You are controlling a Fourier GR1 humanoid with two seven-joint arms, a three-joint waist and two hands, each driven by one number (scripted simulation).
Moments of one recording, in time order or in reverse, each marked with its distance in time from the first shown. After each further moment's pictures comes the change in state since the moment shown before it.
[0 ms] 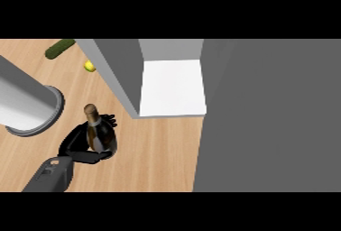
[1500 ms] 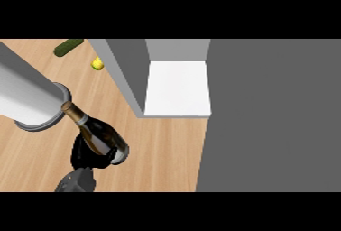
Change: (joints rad) left arm 0.158 -0.204 0.143 -0.257 0.323 0.310 0.064; right arm 0.018 0.002 -0.061 0.008 -0.010 0.031 0.002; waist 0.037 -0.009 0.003
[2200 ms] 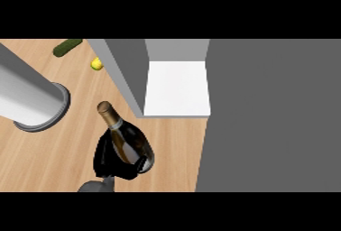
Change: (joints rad) left arm 0.192 -0.050 -0.438 -0.482 0.144 0.320 0.154; right arm -0.031 0.011 -0.003 0.014 -0.007 0.006 0.015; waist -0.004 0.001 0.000
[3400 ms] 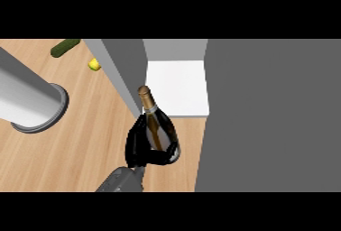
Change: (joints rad) left arm -0.230 -0.002 -0.326 0.241 0.366 0.311 -0.194; right arm 0.021 0.000 -0.048 0.027 -0.037 0.047 -0.021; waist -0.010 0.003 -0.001
